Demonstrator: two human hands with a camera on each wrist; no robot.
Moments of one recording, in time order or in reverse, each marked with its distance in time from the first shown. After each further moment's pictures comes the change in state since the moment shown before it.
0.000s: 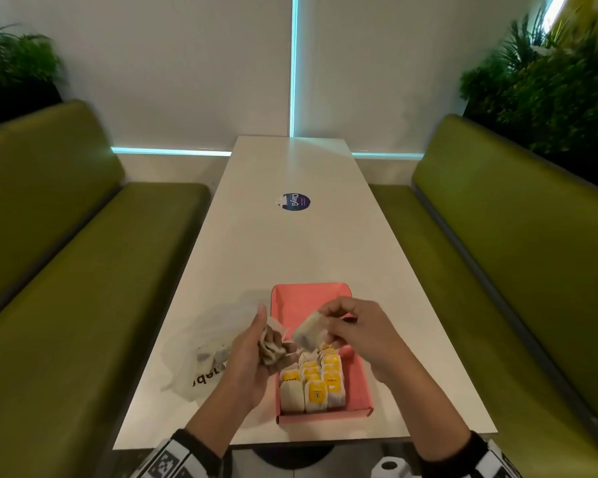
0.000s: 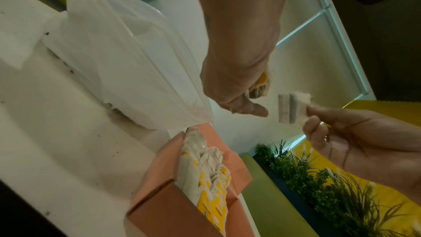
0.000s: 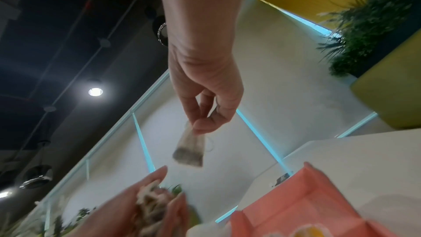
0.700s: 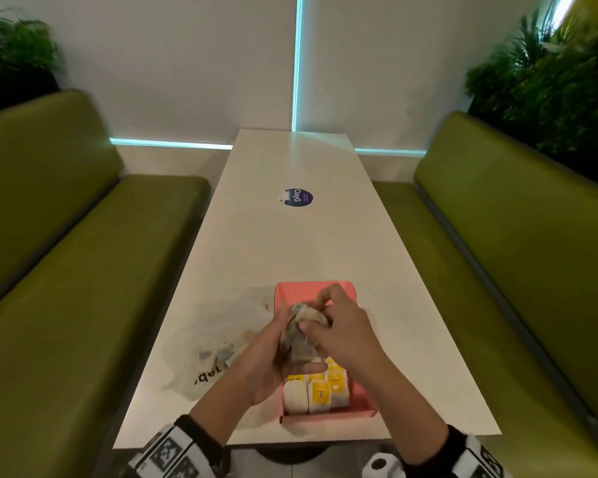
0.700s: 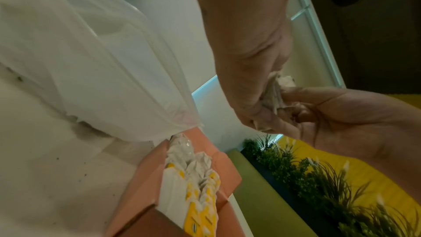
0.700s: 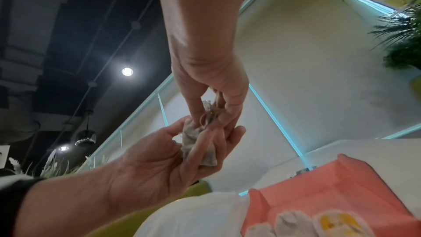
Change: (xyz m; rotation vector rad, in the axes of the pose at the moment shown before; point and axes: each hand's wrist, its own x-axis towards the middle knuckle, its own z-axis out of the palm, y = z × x) left_hand -0.007 0.015 0.013 0.082 -0.416 -0.150; right_hand 0.004 -0.005 0.034 -0.299 0.004 -0.078
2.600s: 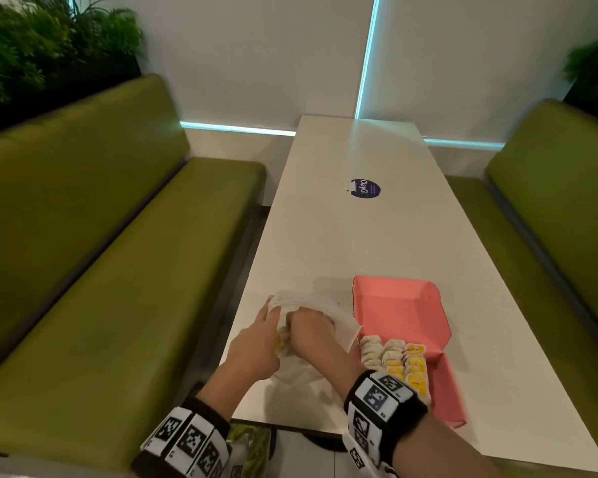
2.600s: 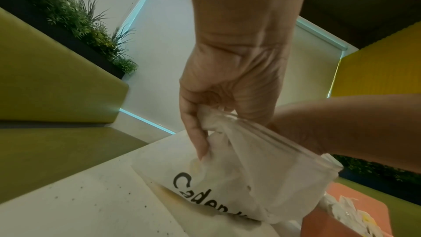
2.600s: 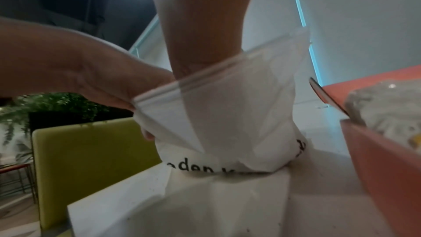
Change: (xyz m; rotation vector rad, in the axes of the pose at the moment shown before) left_hand -0.035 0.019 -0.137 1.617 0.487 -0.189; right_hand 0.072 0.003 0.183 -0.918 -0.438 -0.041
